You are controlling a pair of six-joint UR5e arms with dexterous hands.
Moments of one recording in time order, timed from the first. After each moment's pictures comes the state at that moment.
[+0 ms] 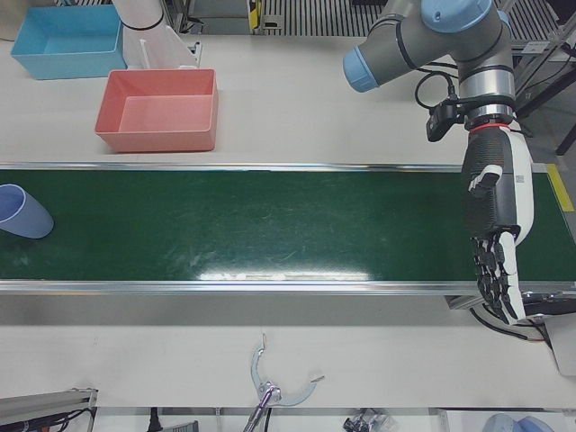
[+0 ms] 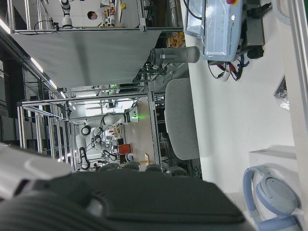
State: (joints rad) left arm -1.45 -1.82 -1.73 0.53 1.64 0.11; right arm 1.46 -1.67 2.16 -3.38 -1.54 -0.18
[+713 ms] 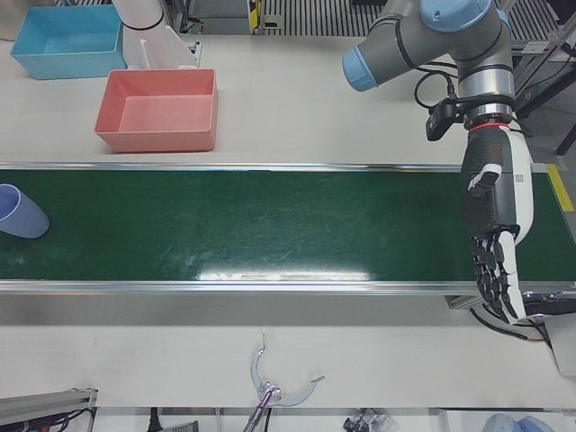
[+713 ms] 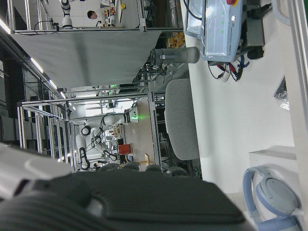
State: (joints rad) left arm -1.44 -1.82 -1.73 0.54 1.64 0.11; right arm 1.12 -1.48 1.92 -3.37 -1.26 -0.22
